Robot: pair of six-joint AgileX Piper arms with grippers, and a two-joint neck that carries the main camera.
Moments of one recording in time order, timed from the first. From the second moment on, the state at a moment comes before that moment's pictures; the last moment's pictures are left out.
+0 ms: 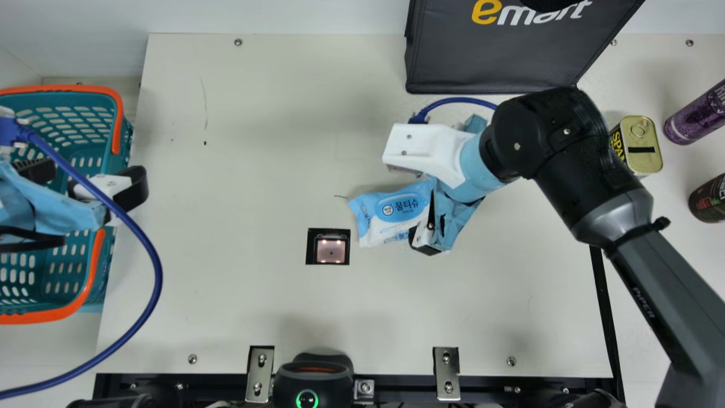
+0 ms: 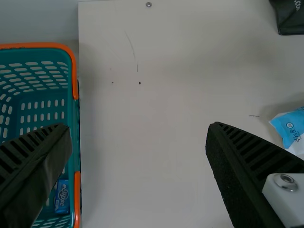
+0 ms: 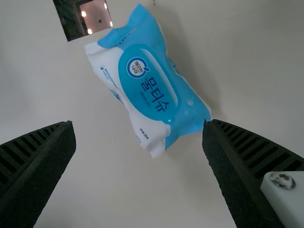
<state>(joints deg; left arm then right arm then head) 3.5 57.6 -65.8 -12.1 65.2 12.0 23.2 91.9 -76.8 12.2 68.9 -53.8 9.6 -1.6</state>
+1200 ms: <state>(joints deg) 3.5 57.6 -65.8 -12.1 65.2 12.0 31.6 99.5 -68.9 6.5 50.5 -67.1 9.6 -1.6</state>
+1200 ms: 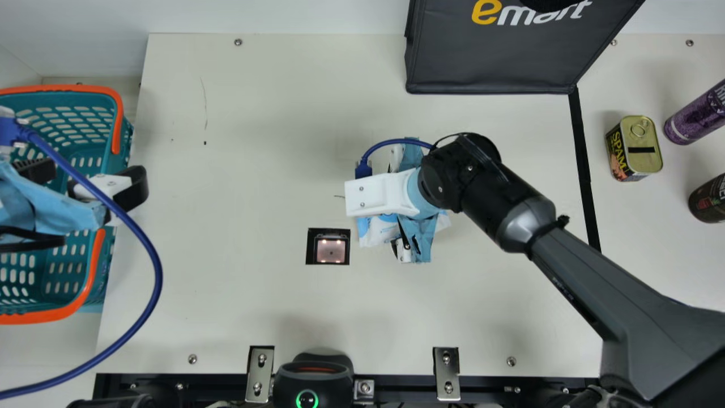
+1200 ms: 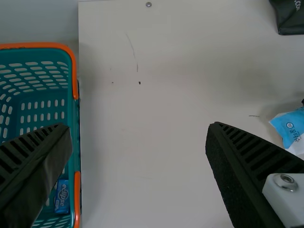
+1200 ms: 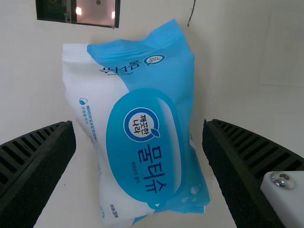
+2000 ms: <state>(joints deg) 3.5 57.6 -65.8 -12.1 65.2 12.0 31.8 105.1 -71.8 3.6 49.9 -64.1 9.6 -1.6</state>
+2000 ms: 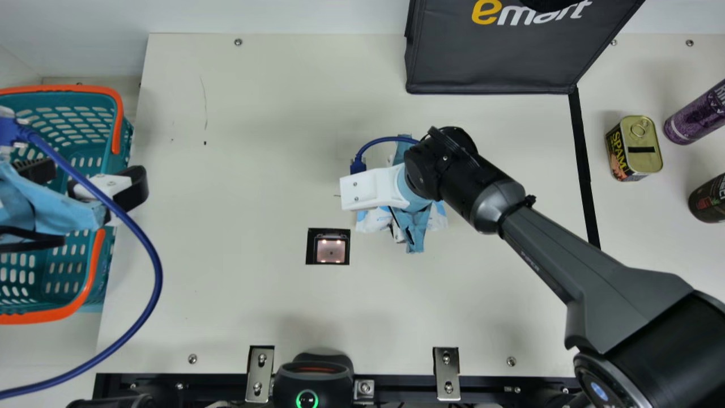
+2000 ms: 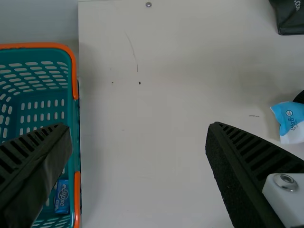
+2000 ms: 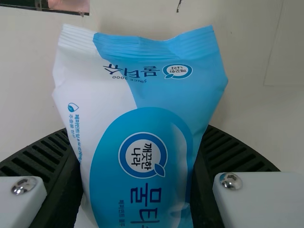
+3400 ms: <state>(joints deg) 3.5 57.6 -65.8 -12.1 65.2 12.0 26.7 101.1 -82.1 -2.0 65.1 -33.2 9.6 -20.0</state>
